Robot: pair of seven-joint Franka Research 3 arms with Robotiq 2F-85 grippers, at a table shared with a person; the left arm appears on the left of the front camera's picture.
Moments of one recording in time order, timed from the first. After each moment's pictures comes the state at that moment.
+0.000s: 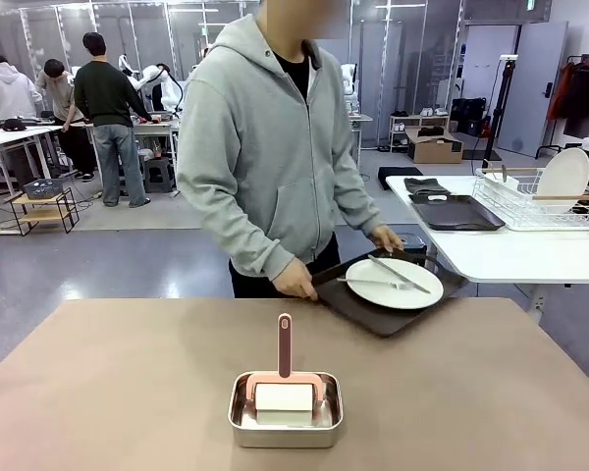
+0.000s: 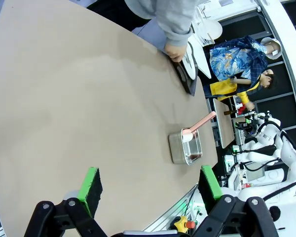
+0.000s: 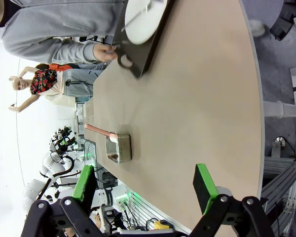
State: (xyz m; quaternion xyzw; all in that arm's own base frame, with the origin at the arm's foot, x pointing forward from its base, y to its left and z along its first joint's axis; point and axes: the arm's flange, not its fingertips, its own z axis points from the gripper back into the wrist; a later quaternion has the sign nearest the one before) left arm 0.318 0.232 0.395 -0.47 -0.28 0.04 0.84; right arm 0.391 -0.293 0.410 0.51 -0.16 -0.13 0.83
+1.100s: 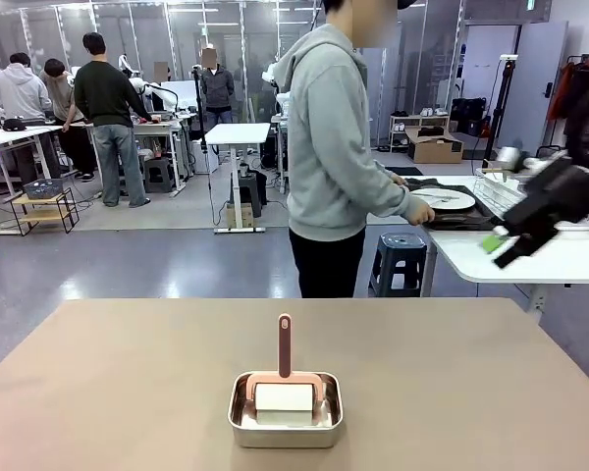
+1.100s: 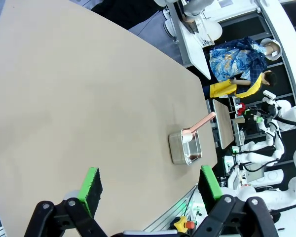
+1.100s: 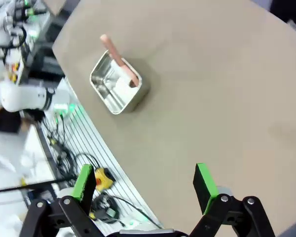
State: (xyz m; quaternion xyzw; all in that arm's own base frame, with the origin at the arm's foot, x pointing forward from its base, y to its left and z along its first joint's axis) left arm 0.316 0.233 0.394 -0.47 -0.28 0.04 0.84; right arm 0.471 0.032 0.542 0.34 -0.08 0.32 0.88
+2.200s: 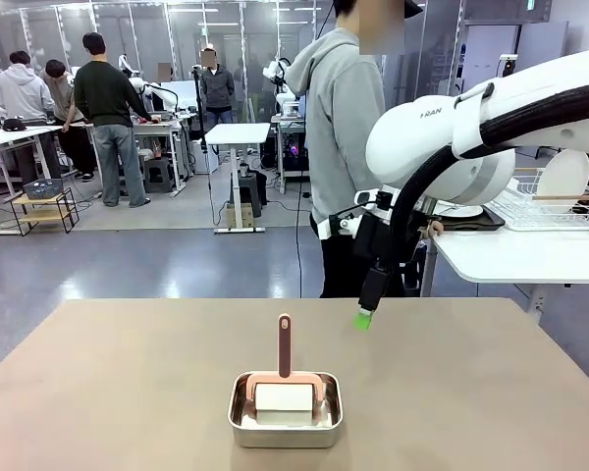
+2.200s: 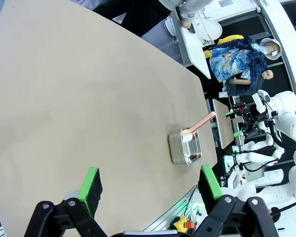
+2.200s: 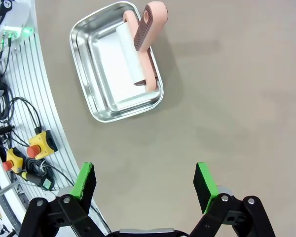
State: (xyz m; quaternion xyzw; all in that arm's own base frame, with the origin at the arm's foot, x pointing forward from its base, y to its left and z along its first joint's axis) left arm 0.317 0.233 0.394 -0.47 -0.28 0.04 0.84; right arm 0.461 0.250 0.476 0.15 -0.02 0.56 0.82
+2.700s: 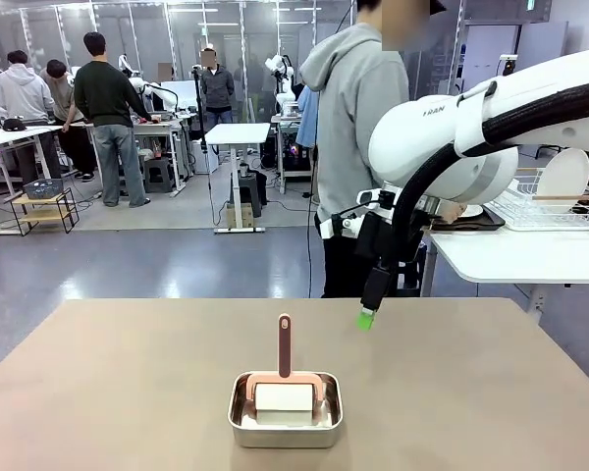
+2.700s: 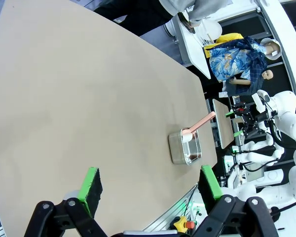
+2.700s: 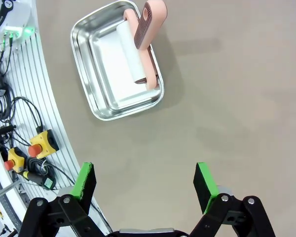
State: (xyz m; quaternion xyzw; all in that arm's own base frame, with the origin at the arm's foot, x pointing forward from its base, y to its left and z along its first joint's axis) left arm 0.317 0.233 0.394 -0.47 -0.28 0.04 0.84; right arm 0.462 0.247 0.476 0.15 -0.01 0.56 0.82
